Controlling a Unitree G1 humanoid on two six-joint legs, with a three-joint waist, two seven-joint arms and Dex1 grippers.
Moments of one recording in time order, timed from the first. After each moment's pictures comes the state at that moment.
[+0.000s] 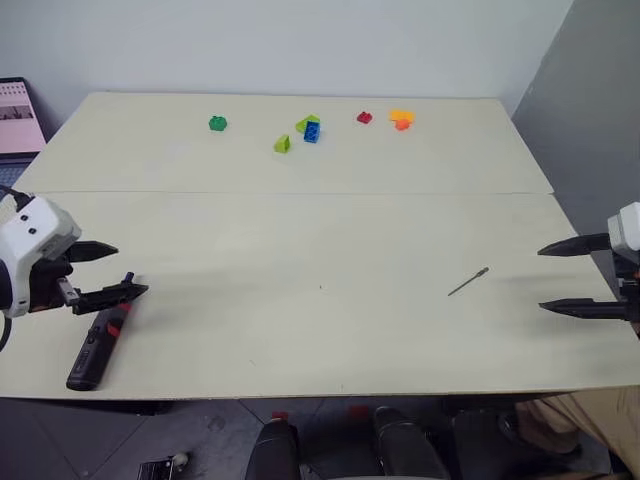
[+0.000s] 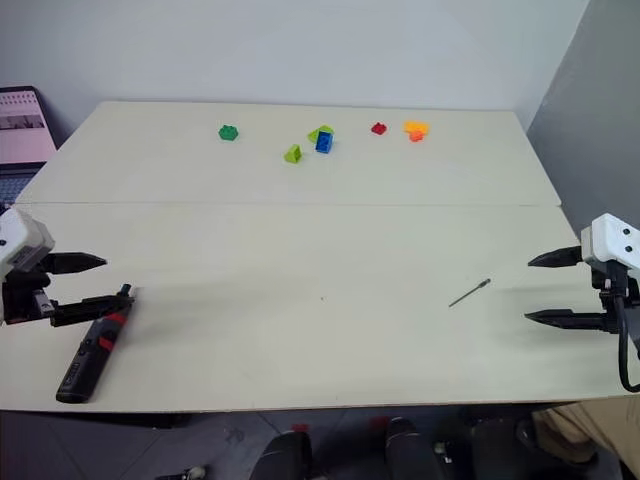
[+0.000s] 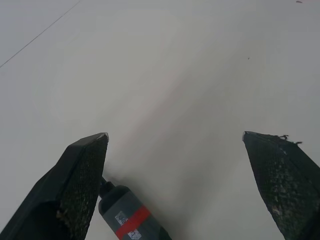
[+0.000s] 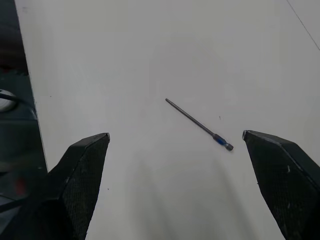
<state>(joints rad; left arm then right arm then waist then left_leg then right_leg) 0.01 1.26 0.50 -0.03 -0.45 0.57 -1.21 -0.20 -1.28 -0.23 0.02 0.46 0.27 1.46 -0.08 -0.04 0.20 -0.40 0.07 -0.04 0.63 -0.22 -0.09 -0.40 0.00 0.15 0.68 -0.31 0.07</state>
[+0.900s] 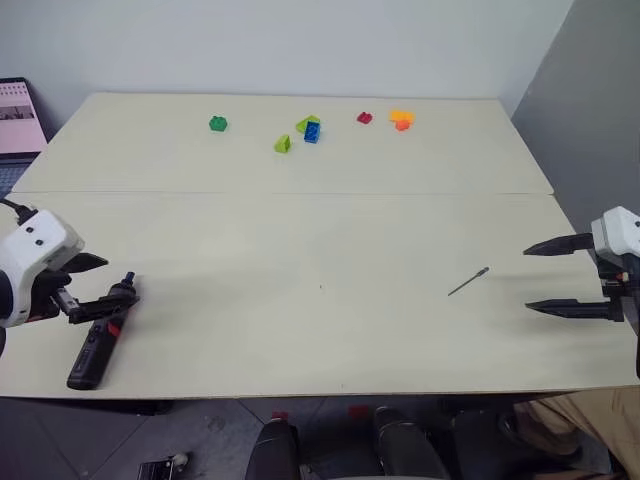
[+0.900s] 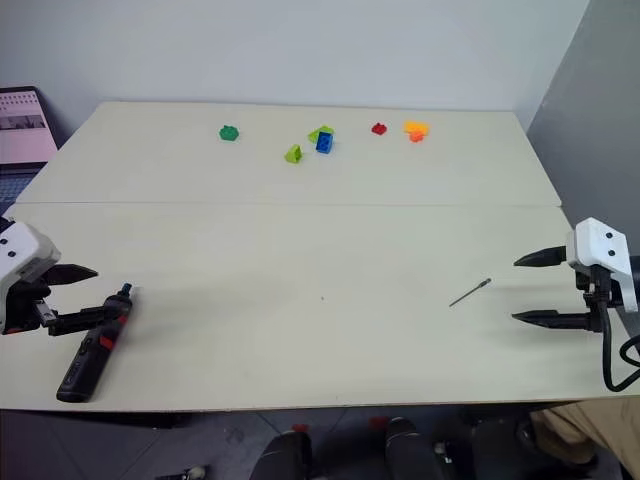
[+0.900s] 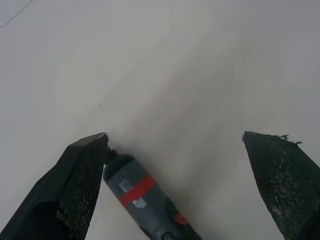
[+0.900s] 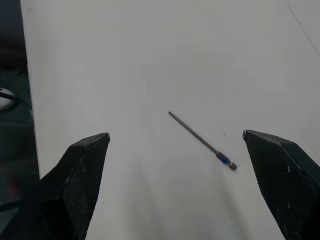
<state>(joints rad) 0.03 1.24 0.50 -0.04 -0.36 0.66 -1.09 -0.27 -1.20 -0.18 0.00 0.44 0.22 1.45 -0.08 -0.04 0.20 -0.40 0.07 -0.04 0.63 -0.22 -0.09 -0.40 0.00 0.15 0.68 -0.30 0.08</state>
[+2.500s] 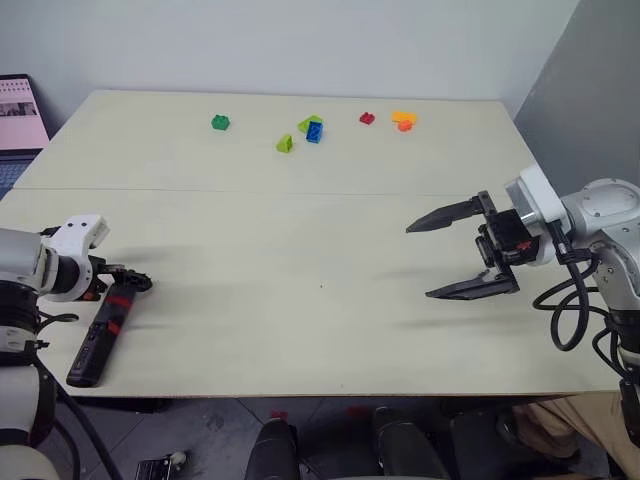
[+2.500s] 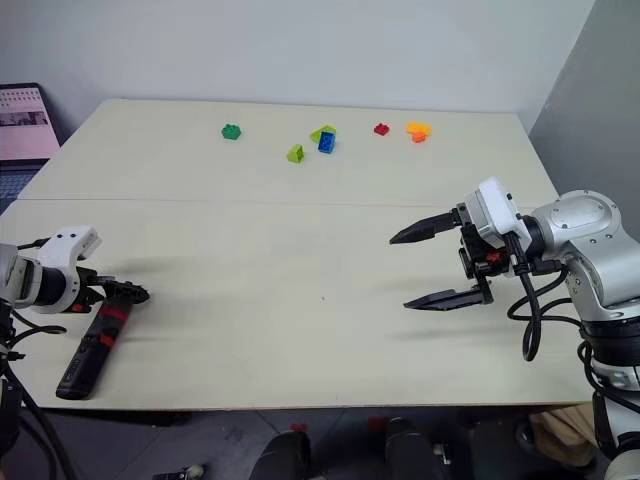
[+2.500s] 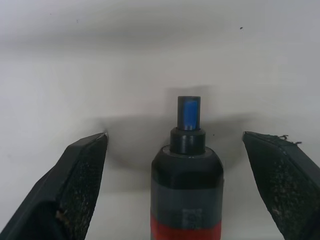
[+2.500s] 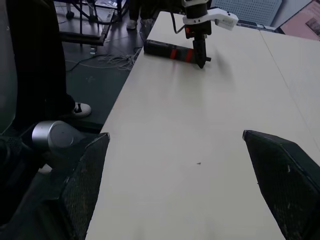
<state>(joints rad) -0.78 1.08 -0.13 0.64 -0.20 1.19 -0.86 -0.68 -0.84 0.07 -0.13 0.60 0.36 1.51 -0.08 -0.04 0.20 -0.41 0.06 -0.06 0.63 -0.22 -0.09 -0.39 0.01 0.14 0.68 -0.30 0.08</state>
